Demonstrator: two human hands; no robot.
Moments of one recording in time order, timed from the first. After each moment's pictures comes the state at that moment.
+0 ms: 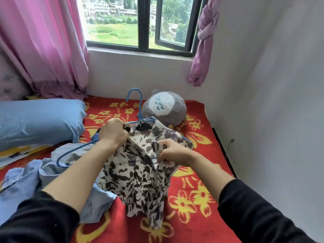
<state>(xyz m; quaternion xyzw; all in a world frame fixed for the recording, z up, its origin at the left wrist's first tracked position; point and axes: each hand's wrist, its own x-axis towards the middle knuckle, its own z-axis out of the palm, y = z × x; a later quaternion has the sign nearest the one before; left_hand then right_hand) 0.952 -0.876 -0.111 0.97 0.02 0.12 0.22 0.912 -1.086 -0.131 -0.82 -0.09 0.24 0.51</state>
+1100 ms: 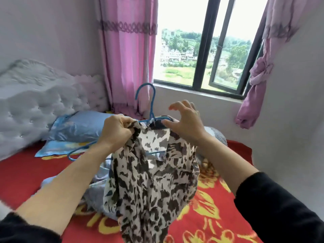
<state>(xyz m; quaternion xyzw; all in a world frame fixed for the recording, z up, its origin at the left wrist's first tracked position) 0.792 -0.860 -0.003 0.87 0.06 0.34 0.36 0.877 -1.061 0.028 -0.86 -0.35 -0.19 0.31</state>
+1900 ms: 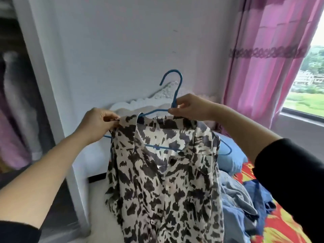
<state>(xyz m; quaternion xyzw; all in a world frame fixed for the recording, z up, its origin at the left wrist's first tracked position) 0.411 -0.580 0.052 0.82 0.33 0.40 0.25 0.674 -0.717 0.122 -0.67 -0.70 0.06 0.24</state>
